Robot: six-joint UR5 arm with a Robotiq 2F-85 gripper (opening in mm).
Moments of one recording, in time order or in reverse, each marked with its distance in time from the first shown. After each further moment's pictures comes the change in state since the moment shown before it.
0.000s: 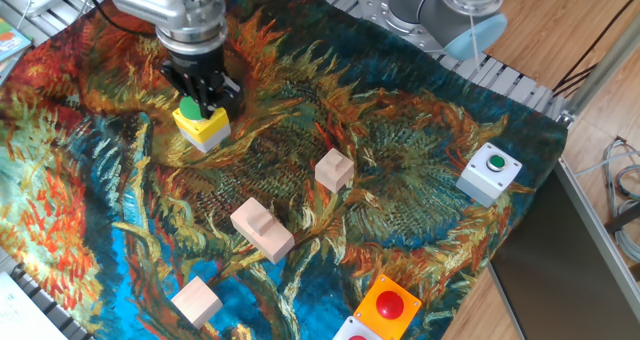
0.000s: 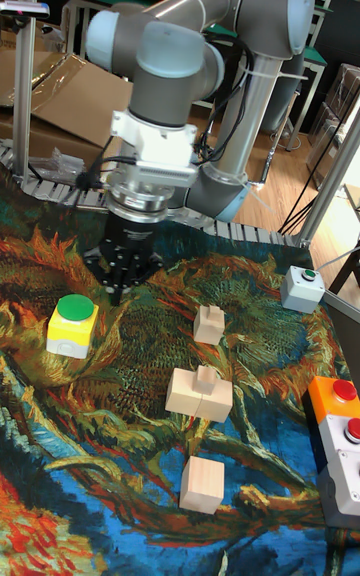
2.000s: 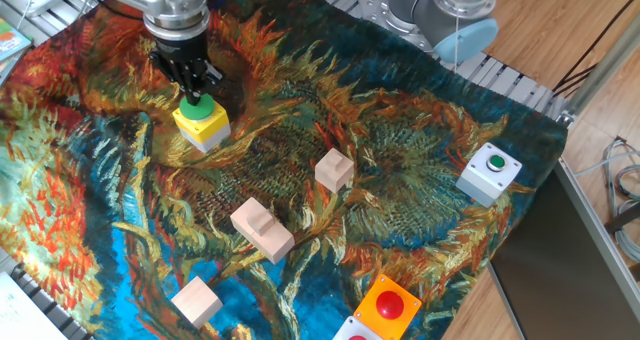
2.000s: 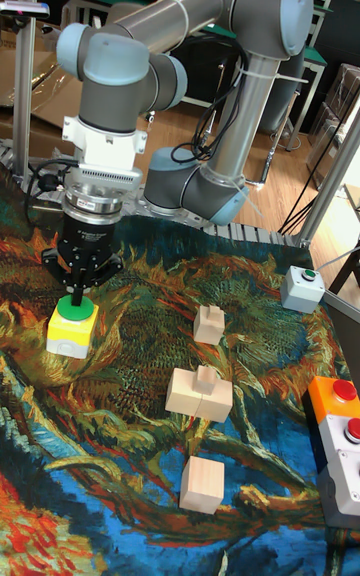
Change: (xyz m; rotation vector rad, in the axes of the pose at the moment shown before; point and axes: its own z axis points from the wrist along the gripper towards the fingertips) arm 0.033 -0.045 0.029 0.000 -0.008 0.067
